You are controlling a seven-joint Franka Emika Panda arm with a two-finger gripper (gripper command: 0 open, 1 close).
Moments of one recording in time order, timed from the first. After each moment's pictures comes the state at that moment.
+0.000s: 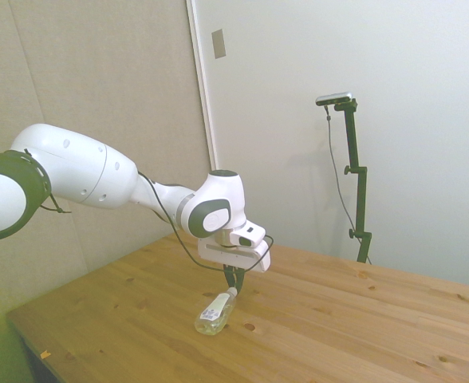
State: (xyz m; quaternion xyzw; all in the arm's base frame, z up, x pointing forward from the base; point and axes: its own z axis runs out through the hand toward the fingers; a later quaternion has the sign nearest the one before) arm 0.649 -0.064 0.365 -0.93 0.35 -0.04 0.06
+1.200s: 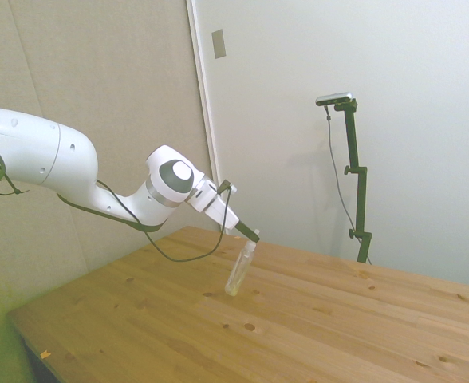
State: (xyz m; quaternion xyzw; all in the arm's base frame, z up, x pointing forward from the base) arm 0.650 -0.002 0.459 -0.65 0.65 -0.38 -0.05
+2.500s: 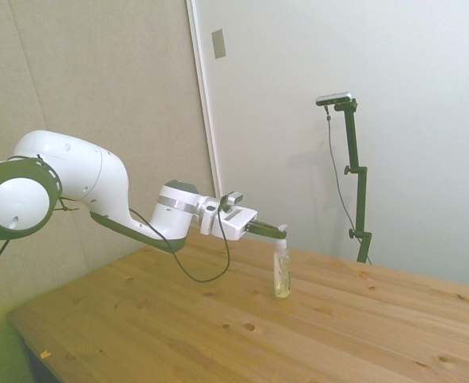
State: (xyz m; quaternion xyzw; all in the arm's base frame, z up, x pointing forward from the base) arm 0.685 -0.018 0.400 -0.46 0.66 -0.57 -0.17
